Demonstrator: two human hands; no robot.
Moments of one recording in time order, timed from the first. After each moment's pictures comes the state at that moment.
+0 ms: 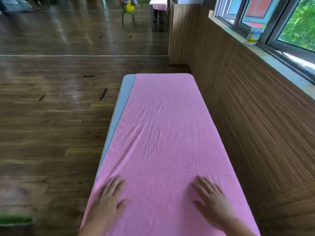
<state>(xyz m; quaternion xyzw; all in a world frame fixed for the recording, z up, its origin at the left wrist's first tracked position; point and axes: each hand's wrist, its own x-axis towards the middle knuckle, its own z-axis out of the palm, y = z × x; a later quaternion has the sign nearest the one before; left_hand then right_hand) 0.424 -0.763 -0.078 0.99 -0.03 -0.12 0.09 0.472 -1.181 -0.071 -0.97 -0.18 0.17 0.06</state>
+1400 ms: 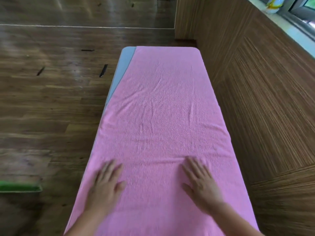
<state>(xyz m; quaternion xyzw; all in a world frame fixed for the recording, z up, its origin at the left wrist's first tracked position) 0.396 -0.785 -0.104 1.00 0.01 -0.05 0.08 0.464 -1.161 -0.094 -0.97 -0.23 0.07 0.05</state>
